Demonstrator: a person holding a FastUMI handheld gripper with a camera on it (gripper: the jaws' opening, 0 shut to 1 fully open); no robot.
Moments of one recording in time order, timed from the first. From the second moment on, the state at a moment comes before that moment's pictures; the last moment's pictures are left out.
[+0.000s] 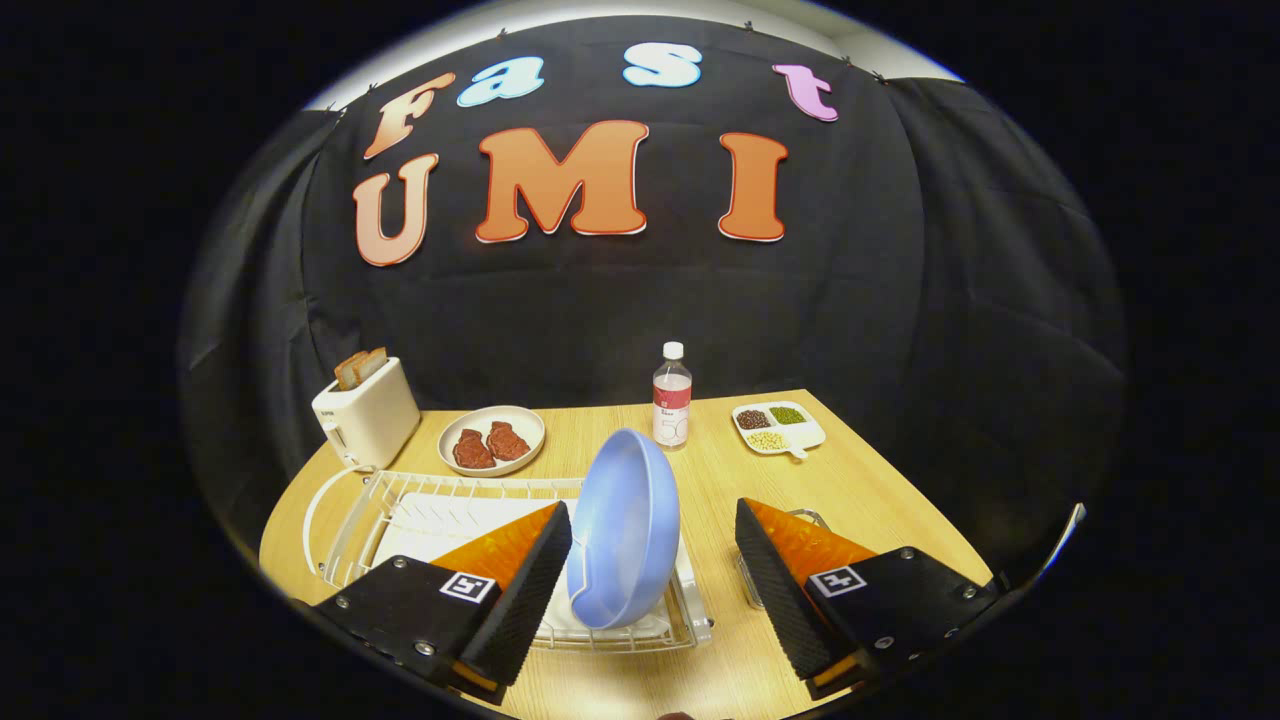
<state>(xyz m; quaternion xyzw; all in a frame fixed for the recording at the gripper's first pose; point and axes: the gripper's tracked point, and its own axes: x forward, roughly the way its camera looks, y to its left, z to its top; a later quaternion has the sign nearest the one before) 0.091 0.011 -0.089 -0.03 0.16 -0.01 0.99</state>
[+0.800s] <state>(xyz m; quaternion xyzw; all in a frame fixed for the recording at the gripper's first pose) 0.146 0.004 -0.159 -0.01 0.28 -0.05 0.96</state>
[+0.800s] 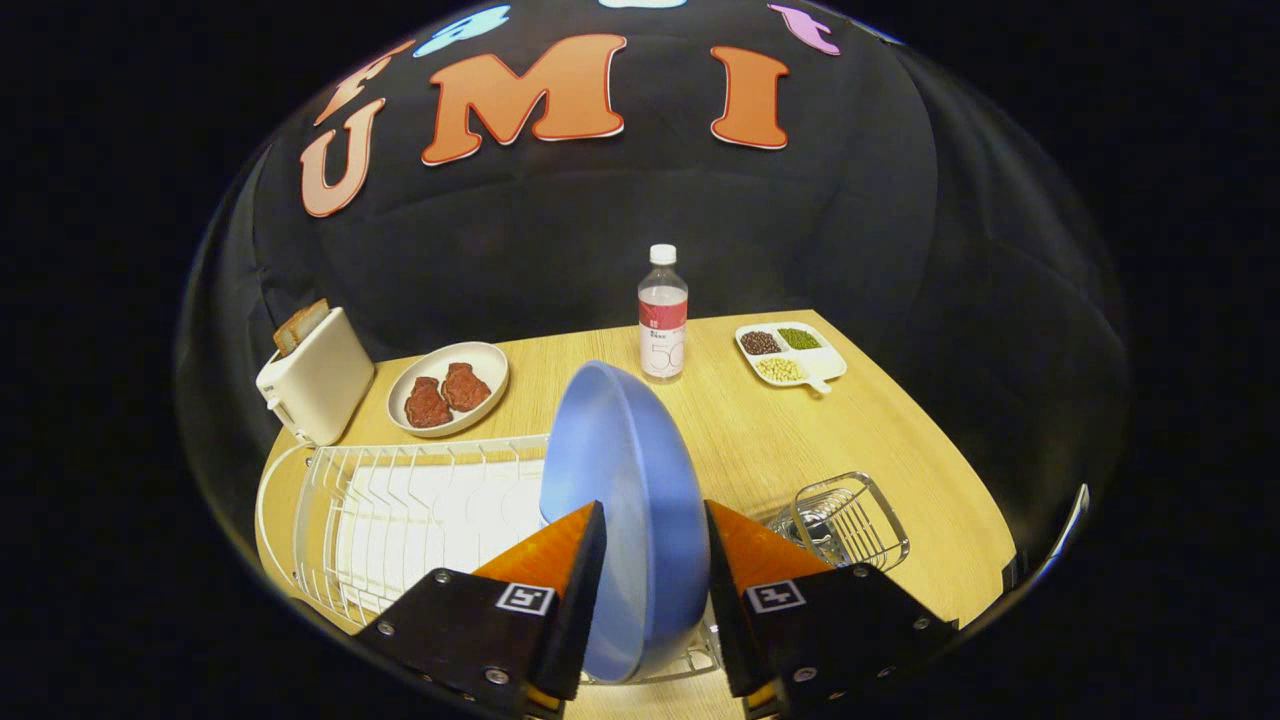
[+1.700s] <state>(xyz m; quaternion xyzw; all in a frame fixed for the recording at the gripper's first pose) 0.147 0.010 -0.124 -0.05 0.26 -0.08 0.96</state>
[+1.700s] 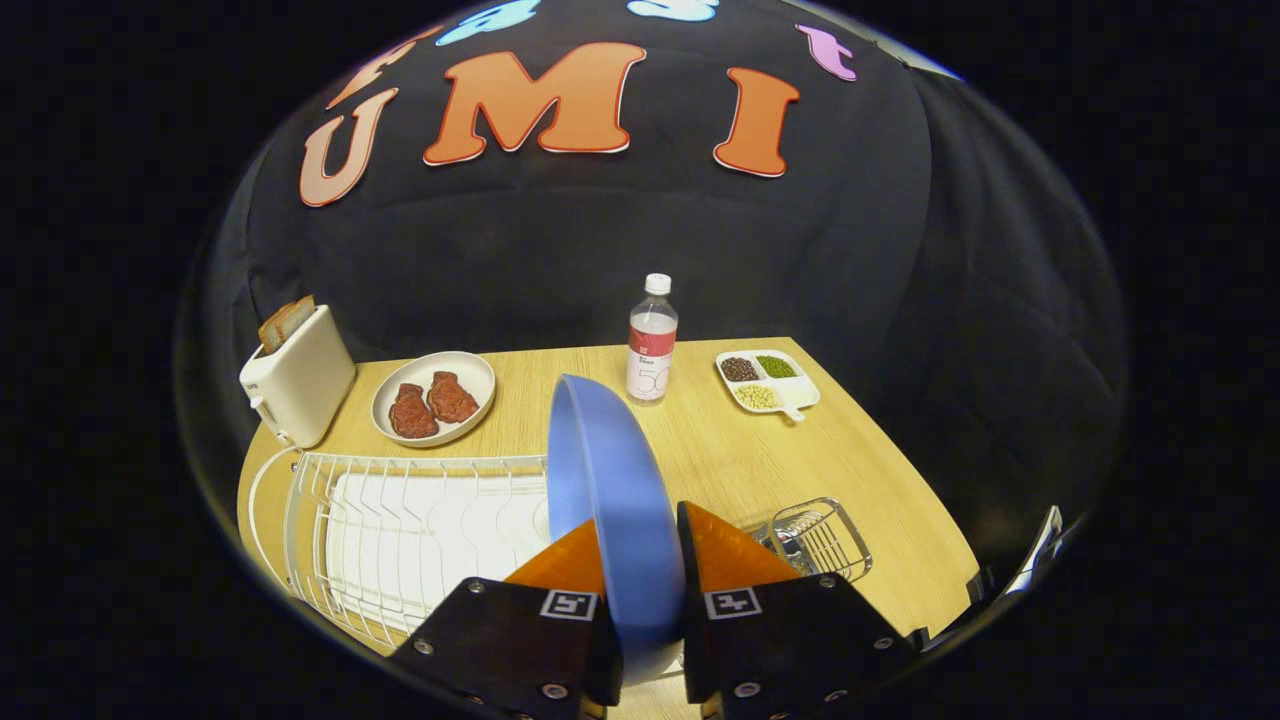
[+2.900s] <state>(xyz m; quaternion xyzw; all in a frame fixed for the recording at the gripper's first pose) -0.052 -0.008 -0.146 0.13 0.28 -0.02 0.95</state>
